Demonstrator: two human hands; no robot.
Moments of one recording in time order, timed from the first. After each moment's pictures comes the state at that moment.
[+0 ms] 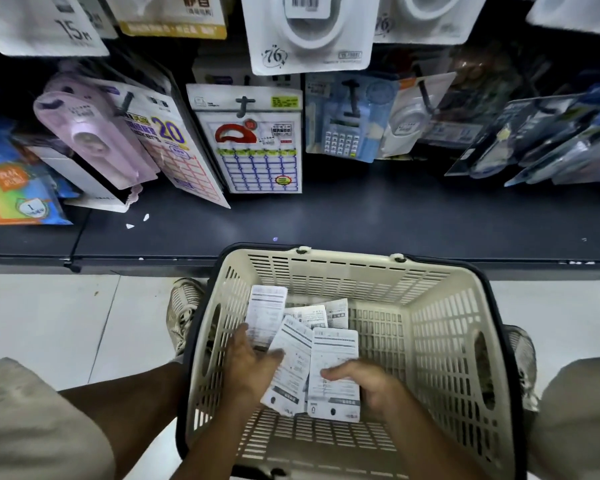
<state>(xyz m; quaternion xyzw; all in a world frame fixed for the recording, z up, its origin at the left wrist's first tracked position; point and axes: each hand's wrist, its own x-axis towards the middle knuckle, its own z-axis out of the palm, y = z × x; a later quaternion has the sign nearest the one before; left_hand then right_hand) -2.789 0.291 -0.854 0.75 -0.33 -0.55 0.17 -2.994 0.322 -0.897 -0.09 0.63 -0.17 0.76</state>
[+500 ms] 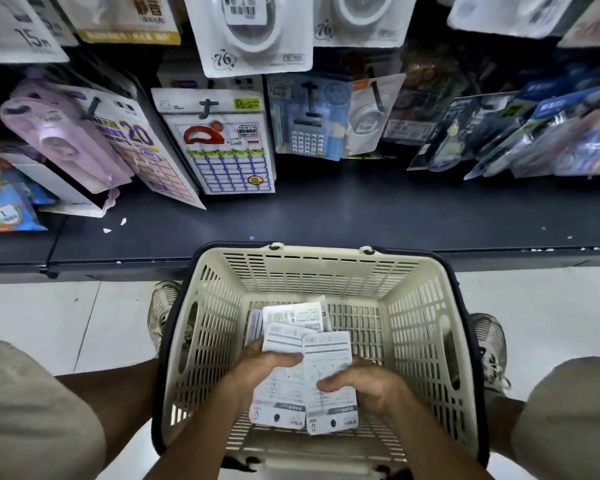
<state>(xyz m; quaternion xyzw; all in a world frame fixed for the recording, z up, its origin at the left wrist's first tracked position) -2.821 0.292 -0.834 0.62 -0.30 -0.72 0.08 -3.030 0.347 -0.868 -0.16 0.56 -0.15 0.80</state>
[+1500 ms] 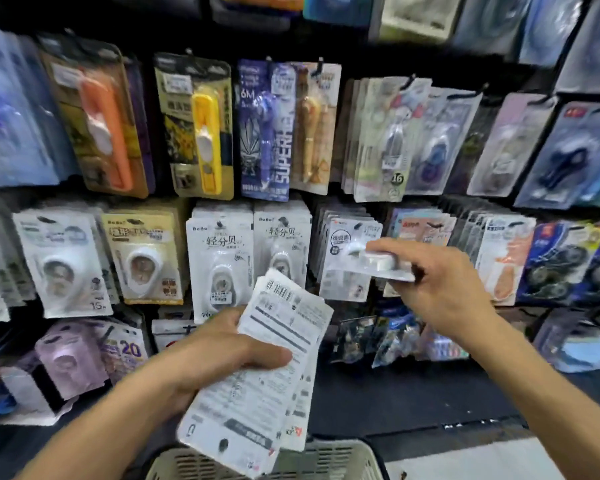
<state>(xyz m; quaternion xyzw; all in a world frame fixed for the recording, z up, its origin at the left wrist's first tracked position) -2.873 0.201 -0.471 0.40 -0.59 -0.67 0.20 -3.162 0.262 -0.429 -0.72 0.56 -0.40 -0.10</state>
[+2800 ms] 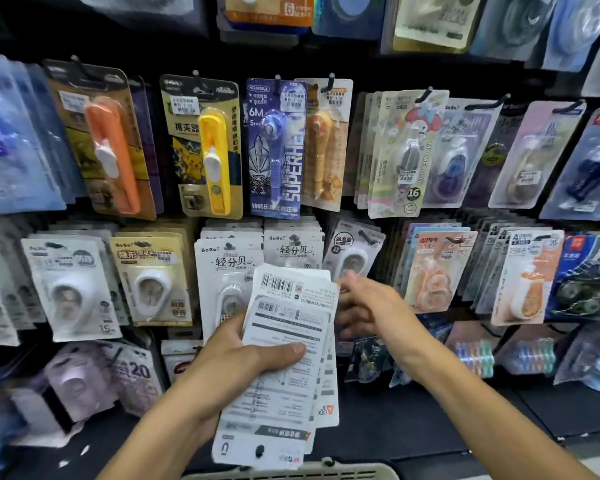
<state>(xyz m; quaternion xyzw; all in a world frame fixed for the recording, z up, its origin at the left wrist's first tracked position) -2.881 0.199 -0.466 0.39 -0.54 -0.67 0.33 -3.112 0.205 -0.472 -0.51 0.56 -0.51 0.41</state>
